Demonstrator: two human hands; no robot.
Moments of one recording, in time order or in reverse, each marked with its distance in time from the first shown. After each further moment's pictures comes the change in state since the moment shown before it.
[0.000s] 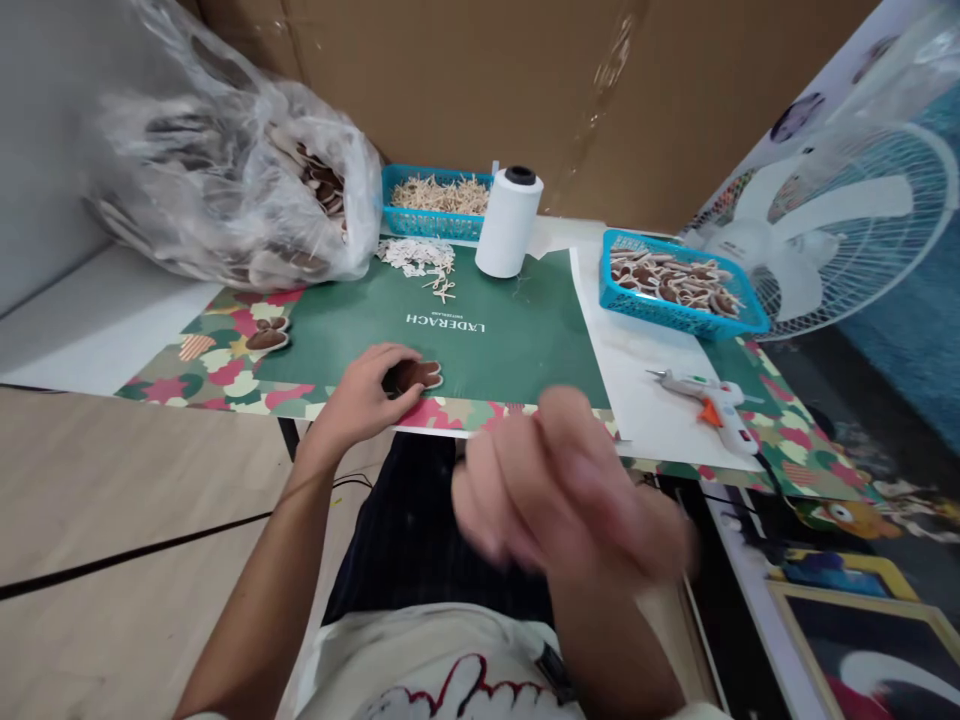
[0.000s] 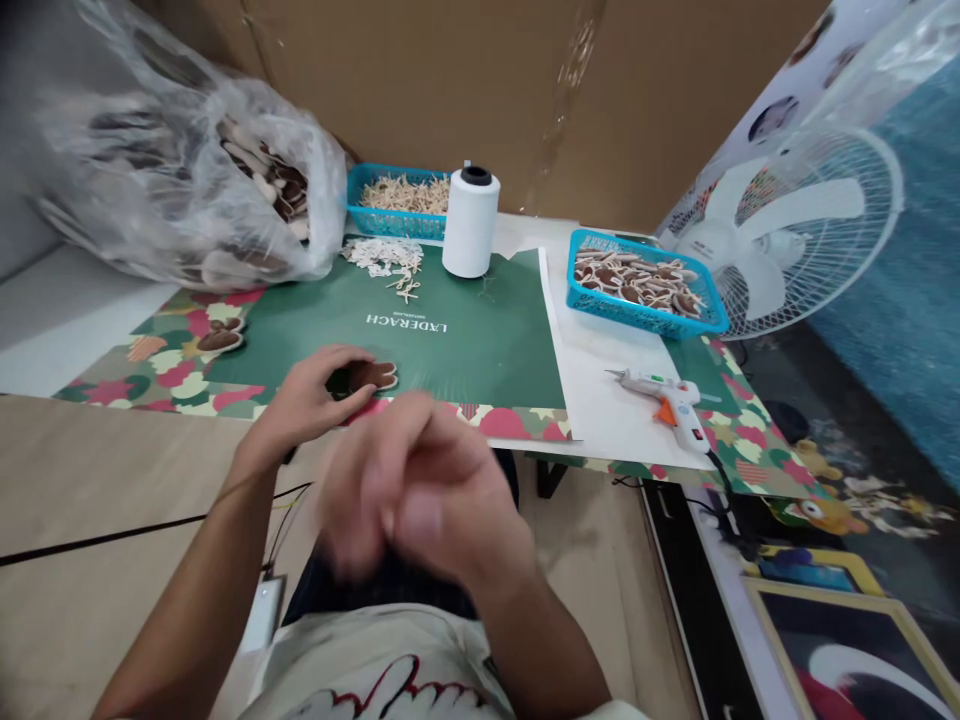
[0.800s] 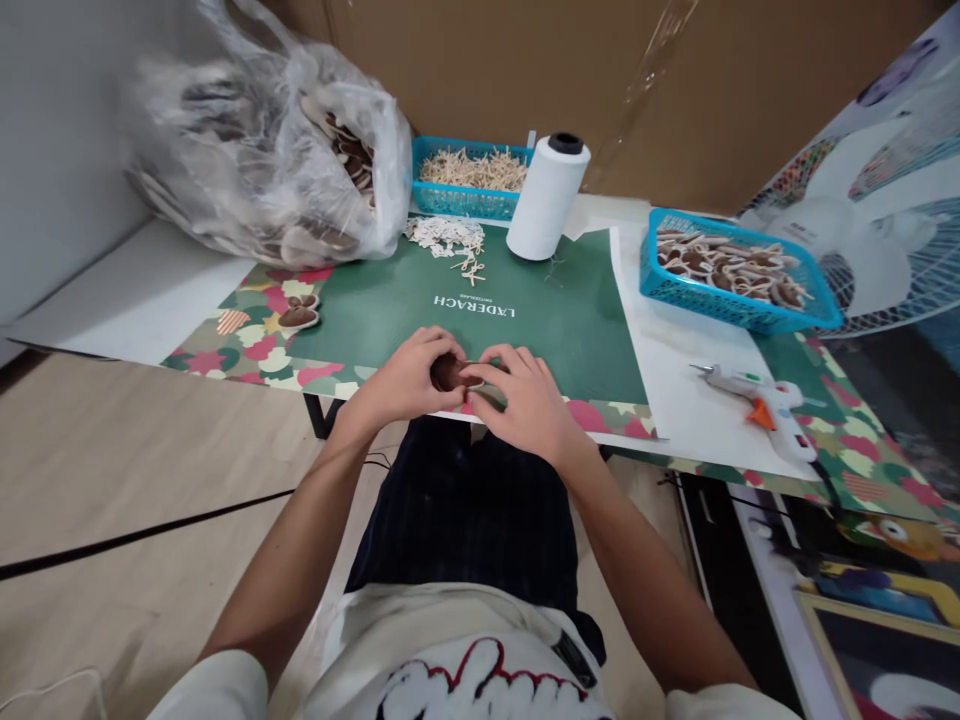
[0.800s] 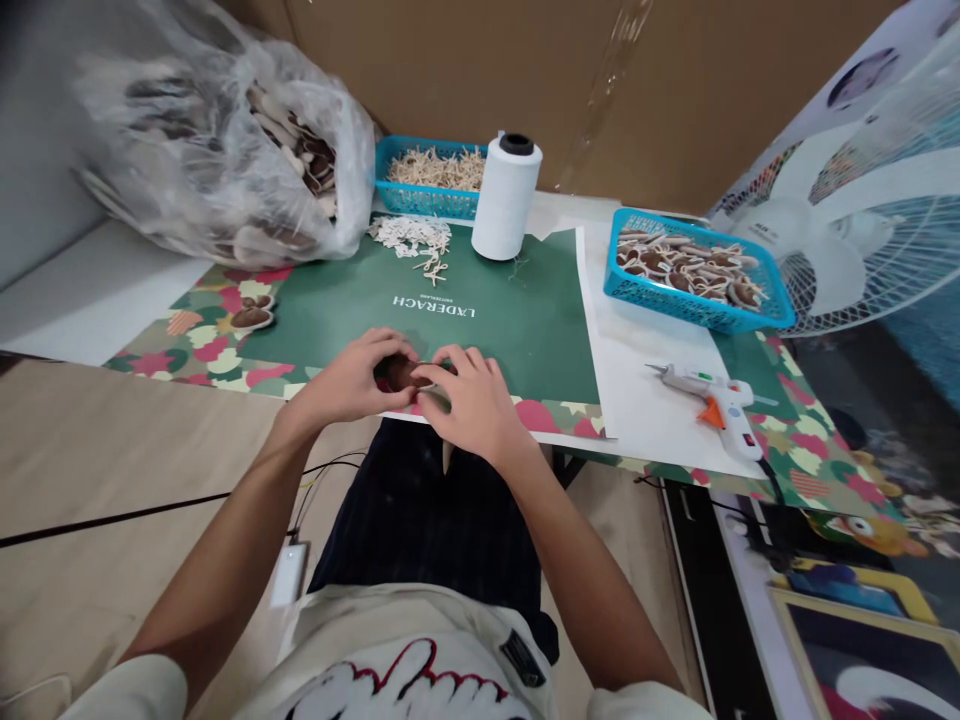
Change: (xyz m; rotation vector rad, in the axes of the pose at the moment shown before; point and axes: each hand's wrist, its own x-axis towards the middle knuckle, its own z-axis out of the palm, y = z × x) left_hand 0.010 0.008 0.008 -0.074 -0.191 0.024; right_hand 0.036 0.103 -0.062 -1.285 -0.165 0.045
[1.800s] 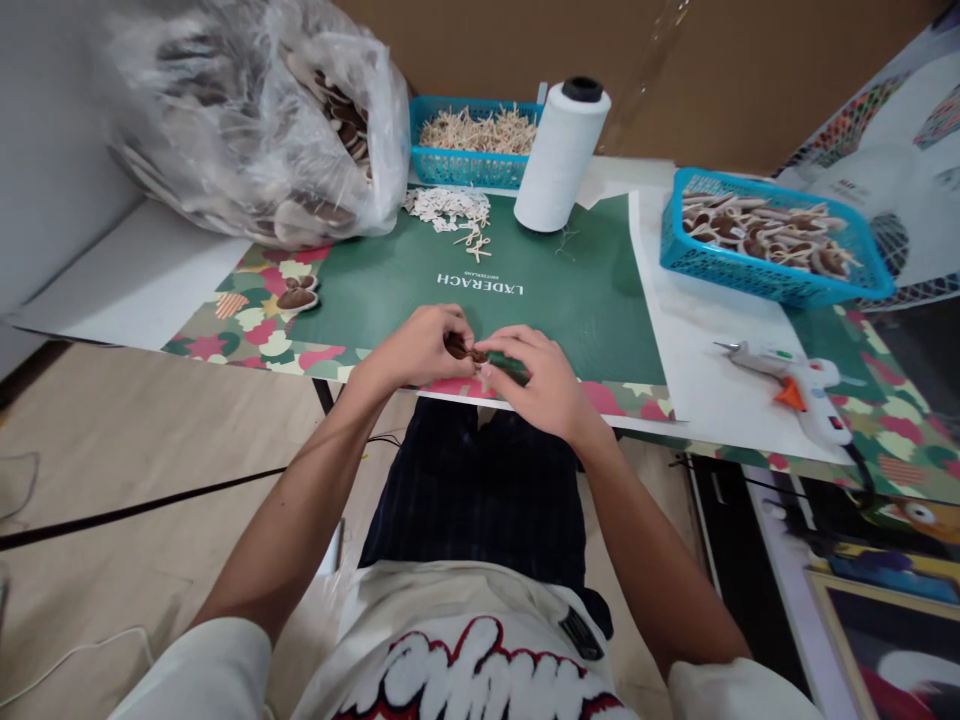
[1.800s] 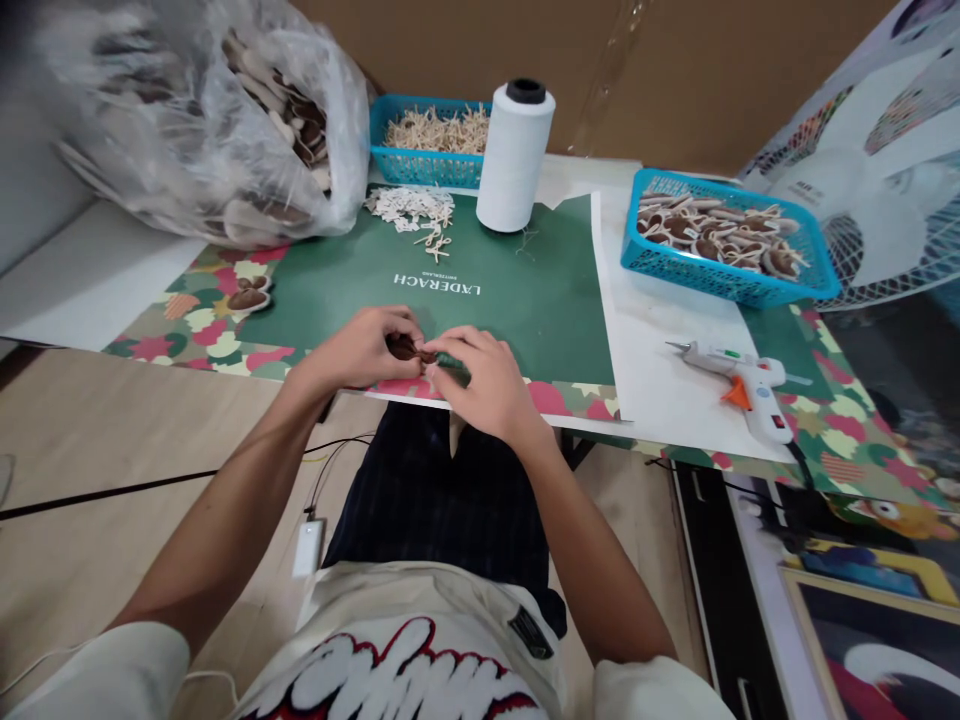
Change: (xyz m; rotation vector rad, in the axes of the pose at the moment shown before) left_hand 0.023 0.001 -0.003 -0.111 -0.134 -0.089; right_hand -0.003 0.007 -0.004 0.316 0.028 0.104
